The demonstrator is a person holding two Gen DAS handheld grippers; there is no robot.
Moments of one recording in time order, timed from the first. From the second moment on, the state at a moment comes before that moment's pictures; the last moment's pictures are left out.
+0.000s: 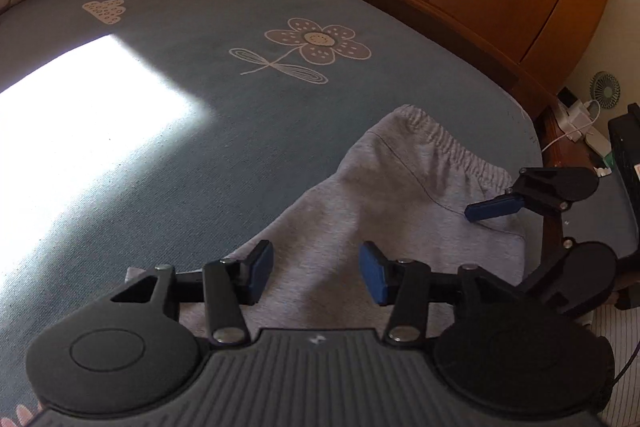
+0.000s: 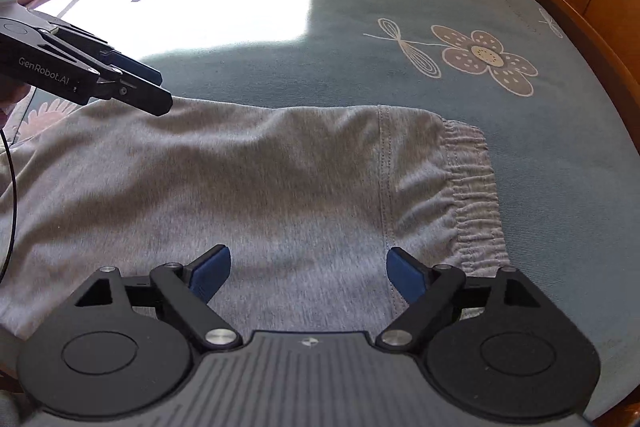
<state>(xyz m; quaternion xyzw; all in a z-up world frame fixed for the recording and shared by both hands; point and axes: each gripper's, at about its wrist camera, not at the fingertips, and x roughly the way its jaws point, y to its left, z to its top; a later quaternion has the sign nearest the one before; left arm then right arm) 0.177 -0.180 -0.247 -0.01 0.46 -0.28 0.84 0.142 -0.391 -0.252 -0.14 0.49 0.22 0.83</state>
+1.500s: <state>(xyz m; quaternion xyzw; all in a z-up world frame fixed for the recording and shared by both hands) 0.050 -0.239 -0.283 0.07 0.48 -0.28 0.83 0.100 -0.415 -0.261 -0.20 0.48 0.28 0.81</state>
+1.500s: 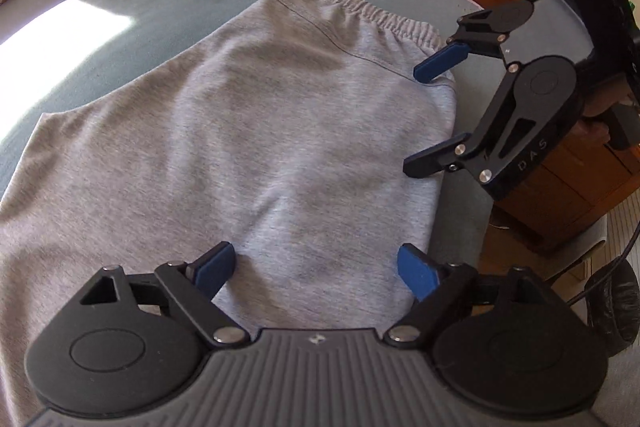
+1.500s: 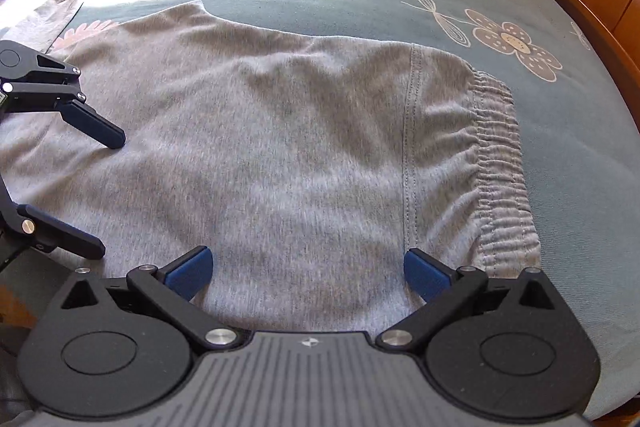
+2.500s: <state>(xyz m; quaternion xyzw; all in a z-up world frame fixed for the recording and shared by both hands) 0.070 -0.196 -0.252 0.08 0.48 -0.20 0.85 0.148 -0.507 -0.224 0.17 0.49 0.15 0.84</state>
